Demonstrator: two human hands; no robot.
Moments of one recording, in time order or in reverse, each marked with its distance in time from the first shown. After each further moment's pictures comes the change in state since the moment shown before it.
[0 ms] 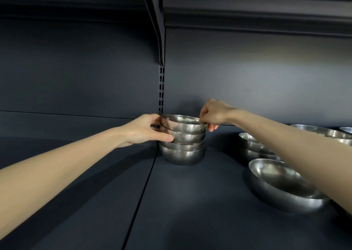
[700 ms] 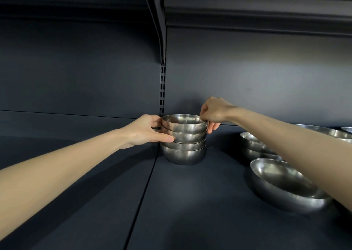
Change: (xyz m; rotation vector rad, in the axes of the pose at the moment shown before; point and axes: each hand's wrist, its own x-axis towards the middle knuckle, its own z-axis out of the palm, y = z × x) left_hand -0.001 -0.003 0.004 -0.075 0.020 -0.001; right_hand 0.002 -0.005 -0.002 0.042 -0.025 -0.011
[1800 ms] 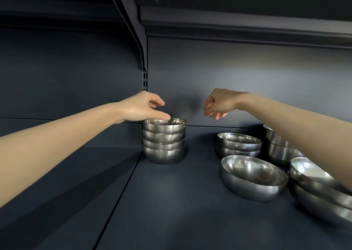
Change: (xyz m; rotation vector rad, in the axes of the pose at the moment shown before) left_hand 0.003 0.081 0.007 0.465 0.079 0.100; right_hand -0.041 0.033 -0.063 -0.144 -0.006 0.007
